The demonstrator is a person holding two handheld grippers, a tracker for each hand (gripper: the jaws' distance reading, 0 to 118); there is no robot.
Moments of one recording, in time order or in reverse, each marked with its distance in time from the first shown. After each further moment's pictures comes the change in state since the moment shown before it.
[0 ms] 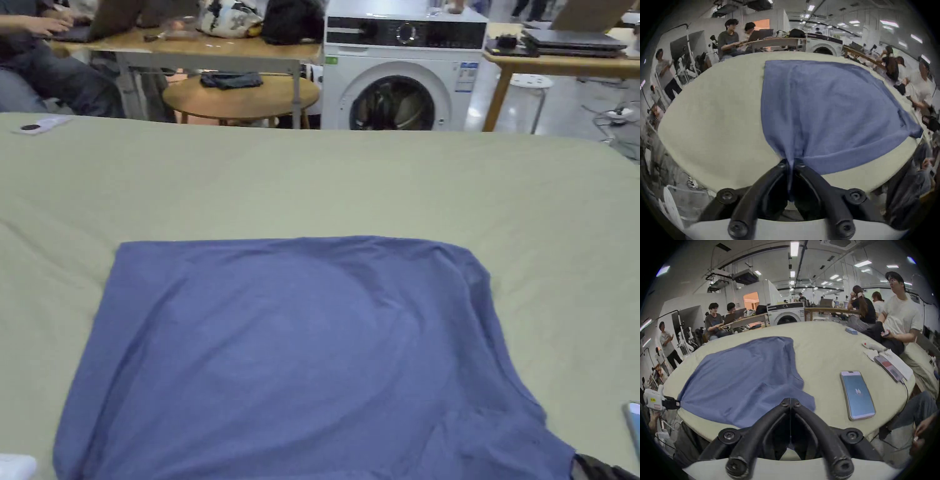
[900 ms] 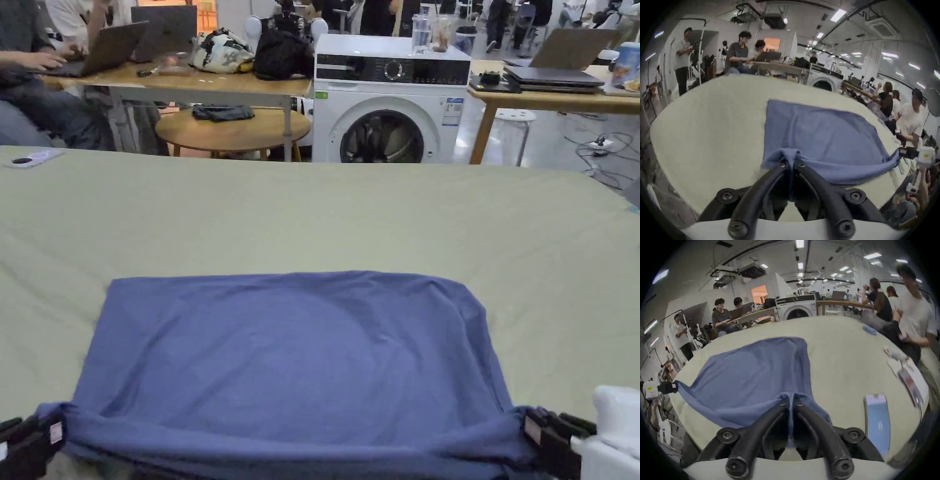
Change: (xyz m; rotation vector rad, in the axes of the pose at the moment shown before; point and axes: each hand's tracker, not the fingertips) left arm -0.033 0.097 0.033 0.293 -0.134 0.160; right arm -0.006 0.082 -0.089 -0.056 0.134 0.042
